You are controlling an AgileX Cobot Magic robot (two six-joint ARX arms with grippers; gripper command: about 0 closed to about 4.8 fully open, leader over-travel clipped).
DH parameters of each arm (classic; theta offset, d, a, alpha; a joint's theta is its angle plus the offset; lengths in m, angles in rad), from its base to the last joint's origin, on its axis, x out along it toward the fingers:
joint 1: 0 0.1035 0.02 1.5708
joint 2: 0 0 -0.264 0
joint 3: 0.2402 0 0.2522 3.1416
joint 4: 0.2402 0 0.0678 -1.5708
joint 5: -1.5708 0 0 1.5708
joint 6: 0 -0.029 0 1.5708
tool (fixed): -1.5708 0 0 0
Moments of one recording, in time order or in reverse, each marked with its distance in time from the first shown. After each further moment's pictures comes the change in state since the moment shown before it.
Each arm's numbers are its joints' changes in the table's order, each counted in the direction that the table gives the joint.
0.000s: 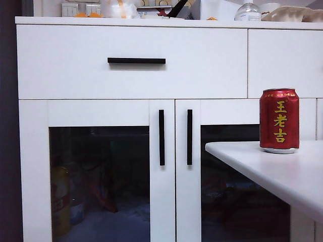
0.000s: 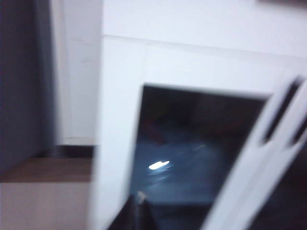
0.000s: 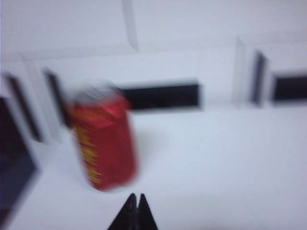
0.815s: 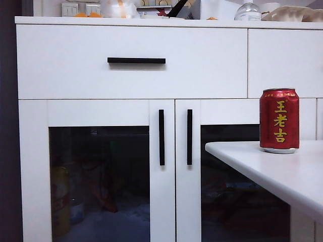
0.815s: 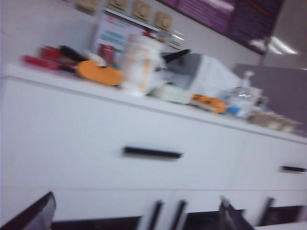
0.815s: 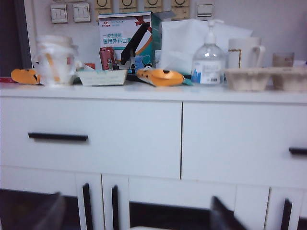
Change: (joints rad) left arm -0.069 -0.154 0.413 -0.125 0.195 0.204; right arm 0.001 -0.193 0.620 0.170 -0.174 0.029
